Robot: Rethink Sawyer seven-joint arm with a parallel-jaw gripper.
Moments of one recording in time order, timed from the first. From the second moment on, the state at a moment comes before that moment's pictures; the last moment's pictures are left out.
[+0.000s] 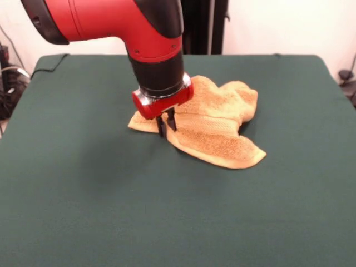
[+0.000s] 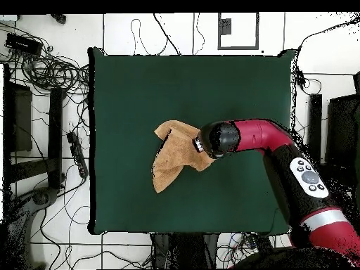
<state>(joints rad) -0.65 -0.43 0.55 1.51 -0.63 0.80 1.36</state>
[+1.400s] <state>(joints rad) -0.55 -0.35 0.52 1.28 -0.64 0.96 1.37</state>
